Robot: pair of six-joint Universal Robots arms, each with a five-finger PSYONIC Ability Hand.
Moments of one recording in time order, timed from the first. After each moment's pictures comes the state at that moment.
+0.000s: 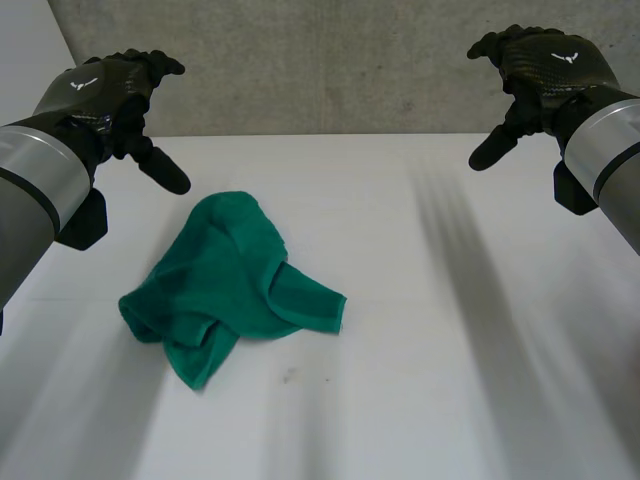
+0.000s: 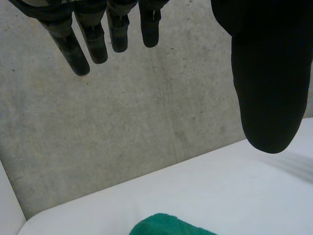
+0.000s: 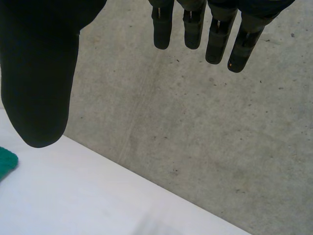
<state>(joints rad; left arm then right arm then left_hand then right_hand) 4.31 -1.65 -1.34 2.98 -1.62 3.10 1.91 -1.38 1.26 0.08 1.48 3.09 0.19 0.20 0.21 0.20 0.05 0.20 0.22 0.21 0.23 0.06</state>
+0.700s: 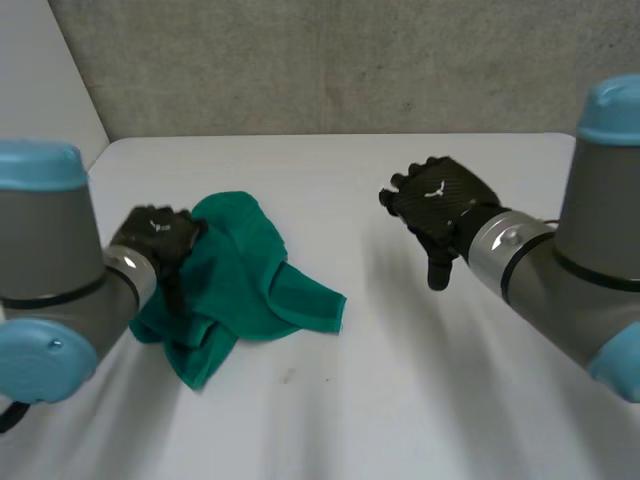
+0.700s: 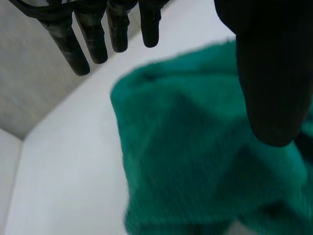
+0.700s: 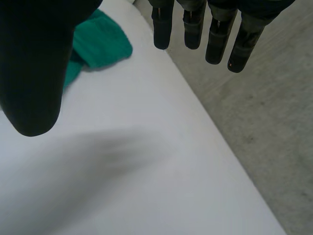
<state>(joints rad) 4.31 -1.96 -1.47 3.00 -1.69 3.57 2.09 -1.24 1.33 0.23 1.45 2.53 0.20 0.20 0.21 0.20 0.05 0.20 0.22 0.21 0.23 0.06</state>
